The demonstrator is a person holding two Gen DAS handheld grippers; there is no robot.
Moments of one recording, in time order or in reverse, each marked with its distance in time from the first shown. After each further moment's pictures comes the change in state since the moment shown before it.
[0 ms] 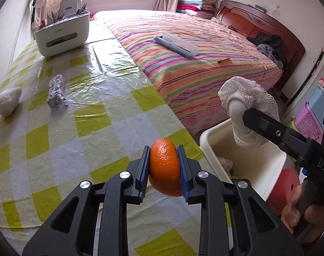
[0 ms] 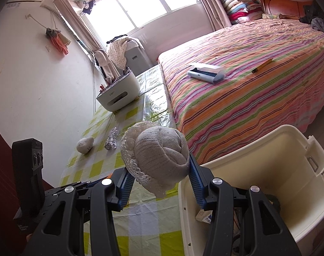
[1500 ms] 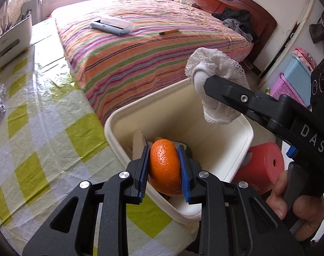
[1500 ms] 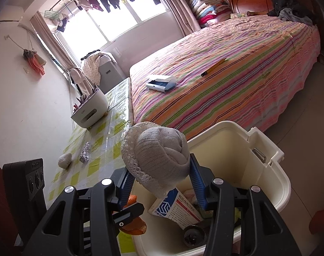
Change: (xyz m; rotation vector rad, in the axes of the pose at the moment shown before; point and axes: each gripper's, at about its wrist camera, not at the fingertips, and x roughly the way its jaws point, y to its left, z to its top) left arm 0.041 -0.102 -0.013 0.144 0.112 -0.172; right arm -0.046 -0.066 -0.003 0.114 -0.066 -0.136
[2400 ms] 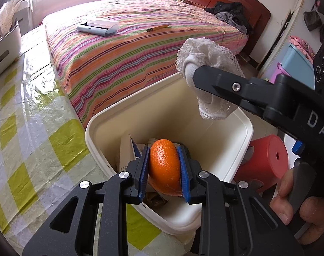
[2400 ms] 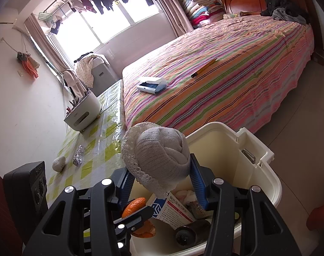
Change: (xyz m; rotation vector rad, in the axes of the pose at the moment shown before) left arm 0.017 -0.019 -0.001 0.067 0.009 0.008; right arm -0.001 -0.007 0.001 0.019 -0.009 -0.042
